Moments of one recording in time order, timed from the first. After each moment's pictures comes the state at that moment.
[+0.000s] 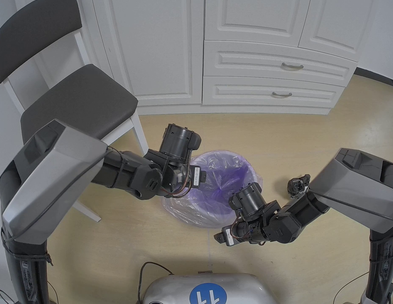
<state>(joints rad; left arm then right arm) -0.62 2.25 -1.47 -0.13 0.33 -0.28 0.66 2.28 -1.06 -0.31 -0.17 0.26</state>
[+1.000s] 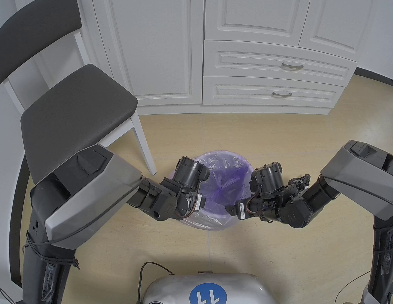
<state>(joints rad) -0.63 2.44 -1.47 -0.18 0.42 -0.21 0.52 2.28 -1.06 -0.54 -0.16 0.18</state>
